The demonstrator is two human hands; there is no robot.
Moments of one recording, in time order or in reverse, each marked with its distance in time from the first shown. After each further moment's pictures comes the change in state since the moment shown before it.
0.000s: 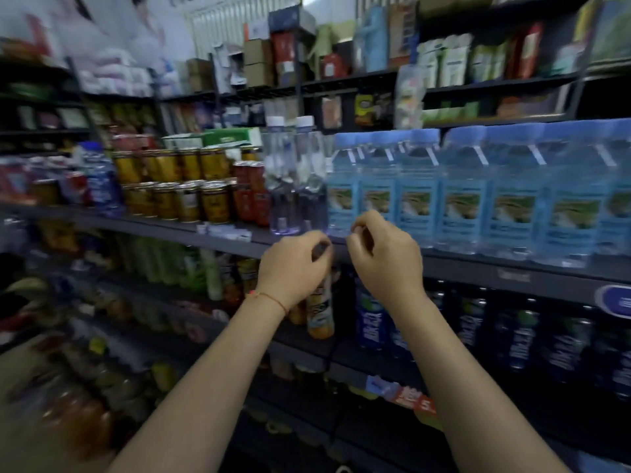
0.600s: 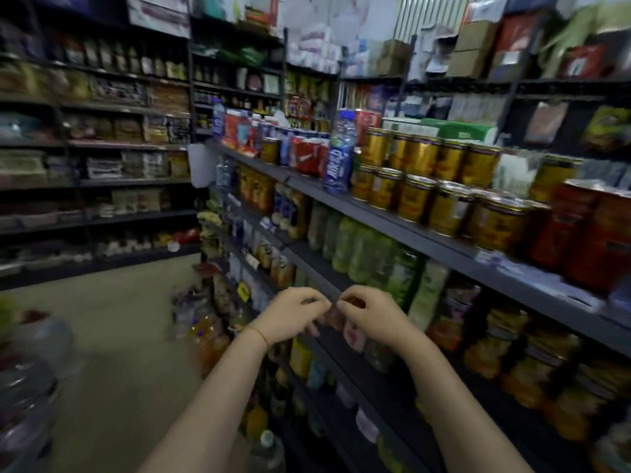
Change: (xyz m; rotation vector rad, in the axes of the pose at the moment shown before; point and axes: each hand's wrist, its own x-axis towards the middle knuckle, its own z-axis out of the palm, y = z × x) left_hand -0.125 -0.433 -0.134 -0.527 -0.231 -0.719; right_hand -0.006 -0.267 0.394 0.380 -1.117 0.115
